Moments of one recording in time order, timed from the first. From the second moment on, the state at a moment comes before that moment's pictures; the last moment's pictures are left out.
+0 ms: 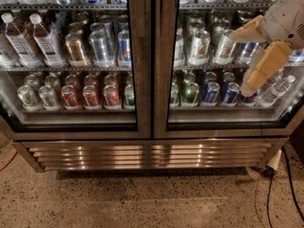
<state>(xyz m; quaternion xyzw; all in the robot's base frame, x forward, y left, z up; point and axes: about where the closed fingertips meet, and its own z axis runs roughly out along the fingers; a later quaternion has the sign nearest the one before) 0.512 -0.195 0.969 -0.63 0.71 0.17 0.26</state>
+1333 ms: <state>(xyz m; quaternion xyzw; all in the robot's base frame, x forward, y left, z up) 0.502 -0.122 0.944 -0.66 0.67 0.23 0.27</state>
